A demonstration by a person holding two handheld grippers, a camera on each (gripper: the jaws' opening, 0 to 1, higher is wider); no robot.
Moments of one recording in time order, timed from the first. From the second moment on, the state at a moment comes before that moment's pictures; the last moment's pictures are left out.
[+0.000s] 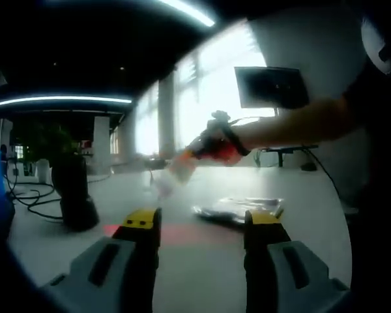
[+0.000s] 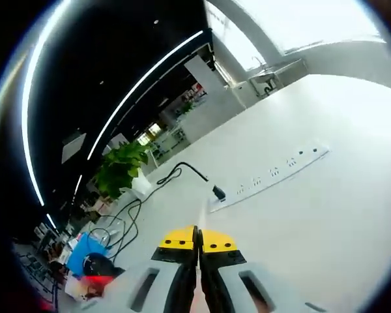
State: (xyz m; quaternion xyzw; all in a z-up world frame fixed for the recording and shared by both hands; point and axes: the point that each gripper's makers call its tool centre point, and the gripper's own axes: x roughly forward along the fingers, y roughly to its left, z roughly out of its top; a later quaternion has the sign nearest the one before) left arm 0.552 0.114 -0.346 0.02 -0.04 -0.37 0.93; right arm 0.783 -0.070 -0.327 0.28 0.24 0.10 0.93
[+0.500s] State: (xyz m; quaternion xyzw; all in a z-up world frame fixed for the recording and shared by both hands) left arm 0.551 0.114 -0.343 0.02 -0.05 -0.37 0.93; right arm 0.814 -0.102 -0.372 0.22 0.28 0.11 0.93
